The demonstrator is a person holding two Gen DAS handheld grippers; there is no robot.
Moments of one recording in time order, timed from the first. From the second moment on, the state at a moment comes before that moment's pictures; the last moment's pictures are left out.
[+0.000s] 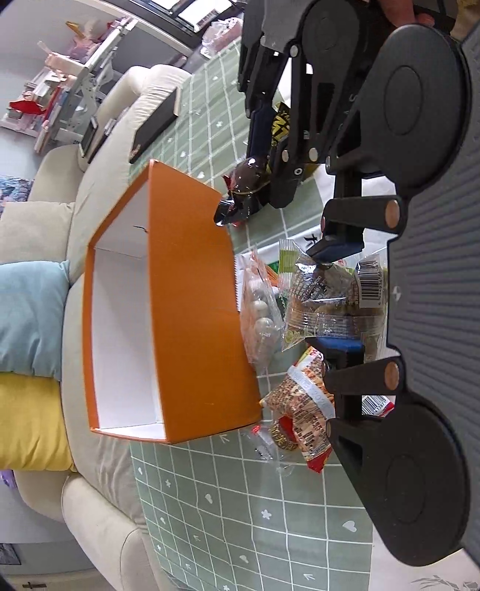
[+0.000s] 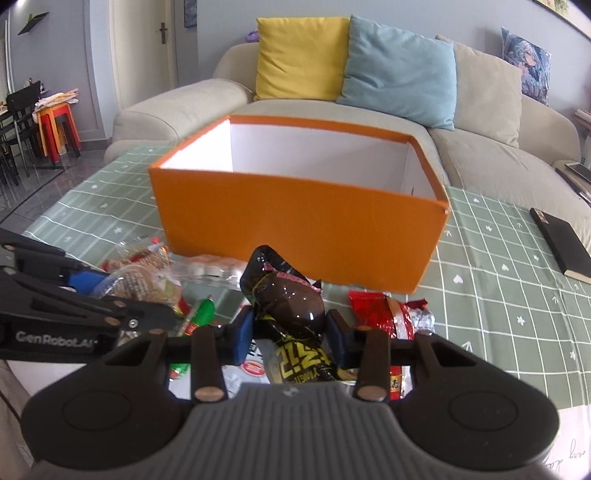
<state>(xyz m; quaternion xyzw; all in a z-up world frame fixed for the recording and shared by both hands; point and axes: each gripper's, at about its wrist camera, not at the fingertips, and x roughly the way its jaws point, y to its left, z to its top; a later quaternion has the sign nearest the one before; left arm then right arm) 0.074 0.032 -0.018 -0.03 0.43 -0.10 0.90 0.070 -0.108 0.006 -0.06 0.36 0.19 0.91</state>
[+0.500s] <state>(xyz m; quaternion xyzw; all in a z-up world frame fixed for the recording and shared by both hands) 0.079 0.030 0.032 -0.01 0.37 -0.09 0.93 0.065 -0.108 0.049 -0.05 0.32 0.21 0.92</state>
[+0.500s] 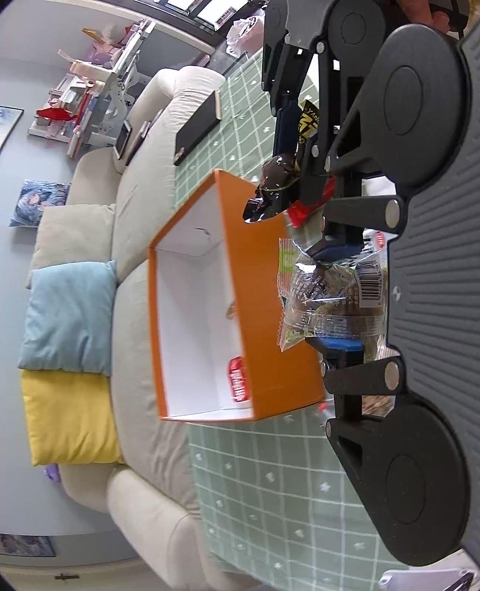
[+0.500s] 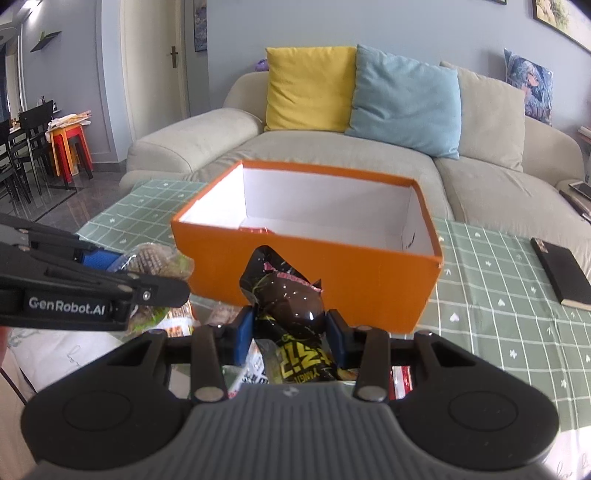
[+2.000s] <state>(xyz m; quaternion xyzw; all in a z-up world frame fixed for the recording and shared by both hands) 0.275 0.045 0.001 -0.02 0.46 -0.06 0.89 0.290 -0.077 0.029 -0.14 0.41 0.22 0.87</state>
